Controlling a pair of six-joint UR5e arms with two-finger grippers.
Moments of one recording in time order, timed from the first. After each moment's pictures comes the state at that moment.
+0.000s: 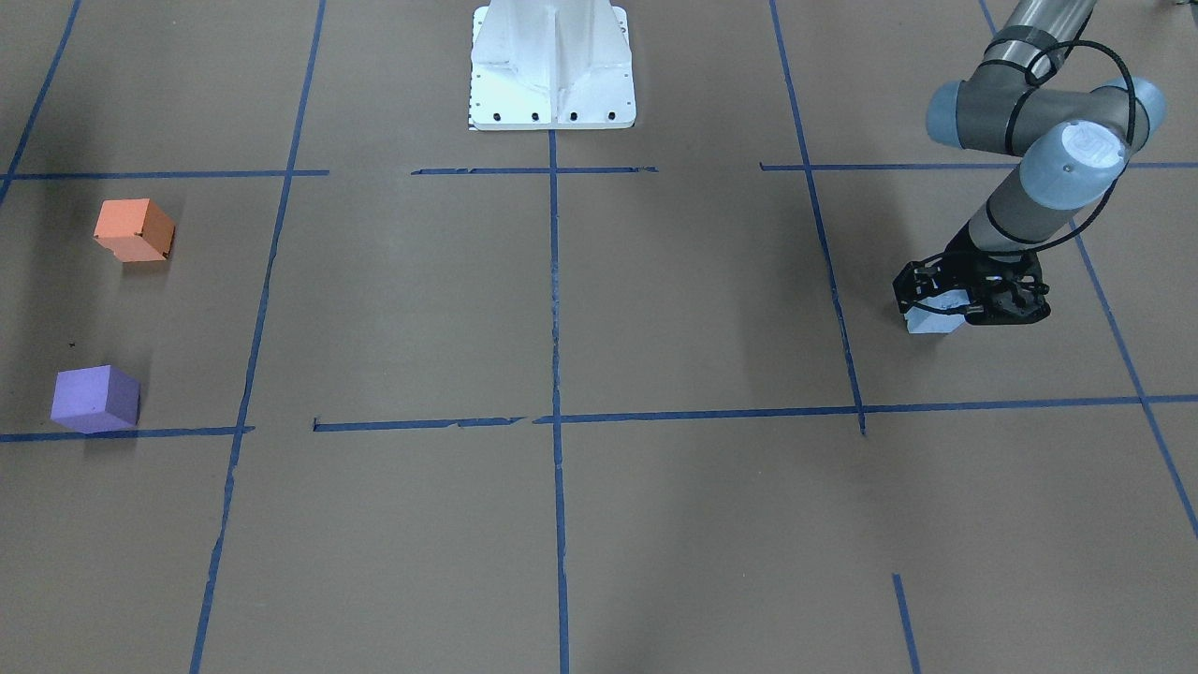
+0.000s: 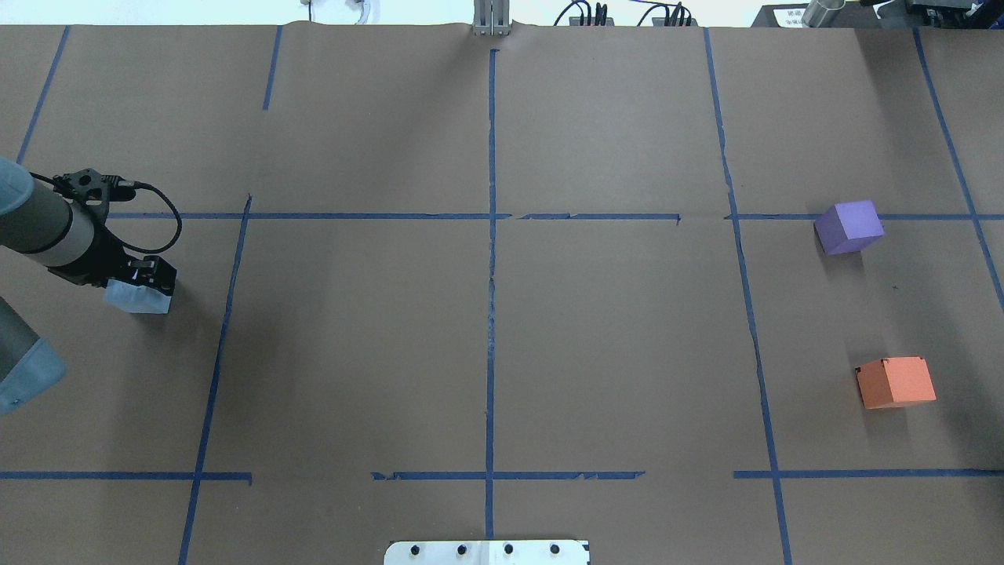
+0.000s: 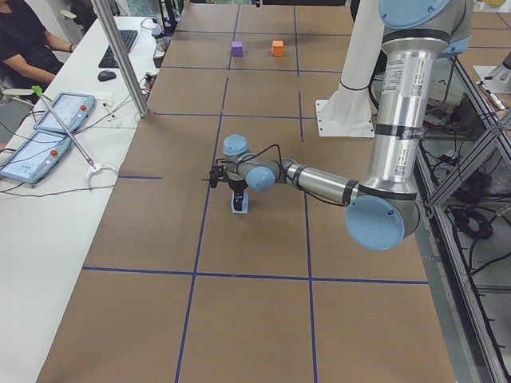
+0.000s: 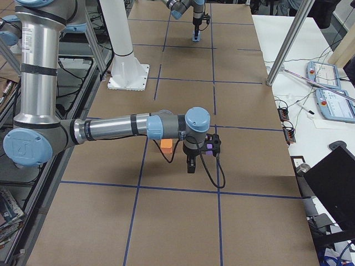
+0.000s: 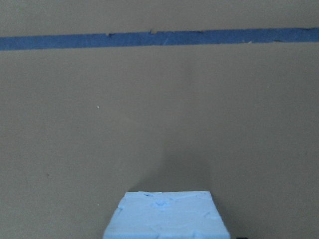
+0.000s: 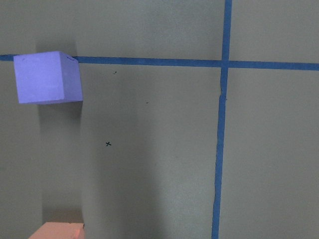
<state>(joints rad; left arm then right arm) -0.87 -1.67 -1.65 -1.96 -2.11 -0.86 1.46 -1.69 1.84 -1.65 2.37 0.09</state>
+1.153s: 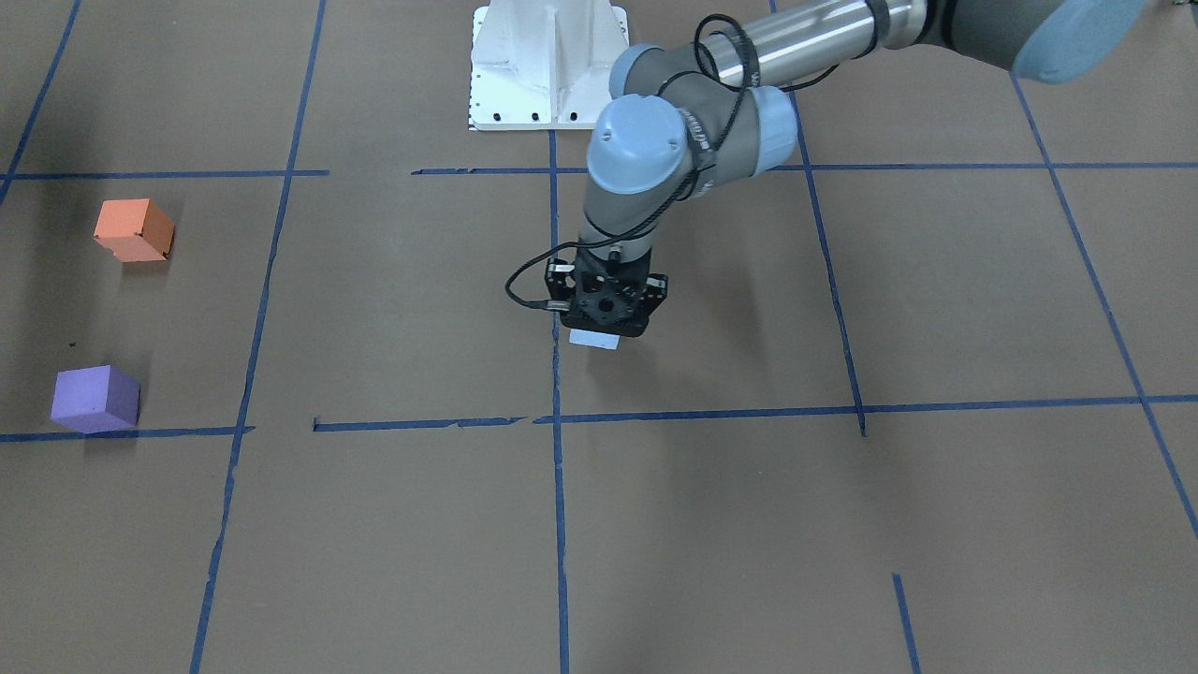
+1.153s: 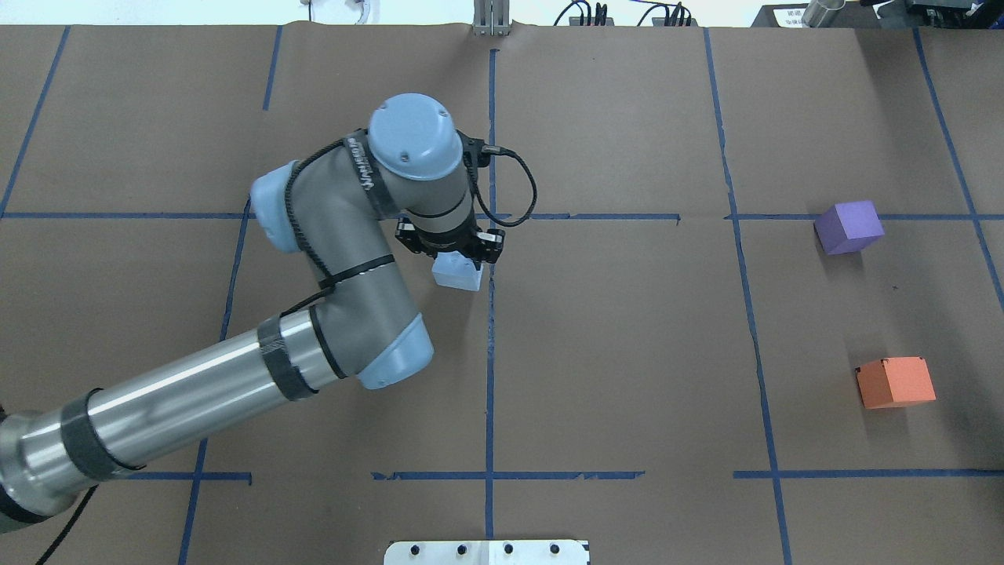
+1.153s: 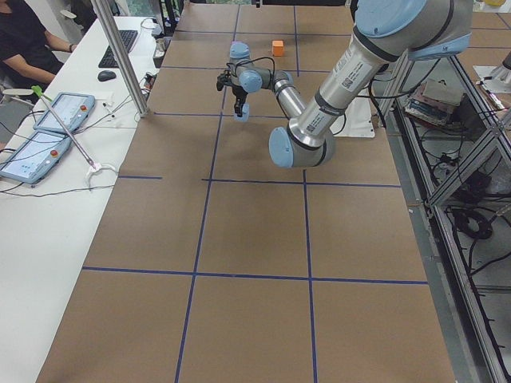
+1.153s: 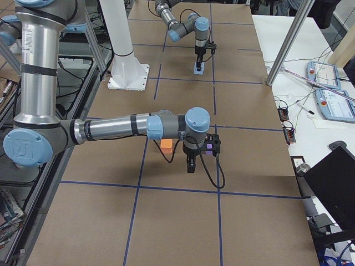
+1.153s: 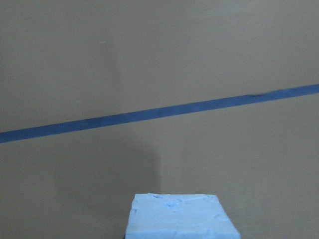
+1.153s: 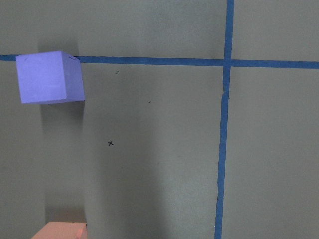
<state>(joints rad) -0.57 -2.48 -1.37 -1.65 -1.94 -1.02 1.46 -1.69 1.84 -1.65 2.38 0.10</state>
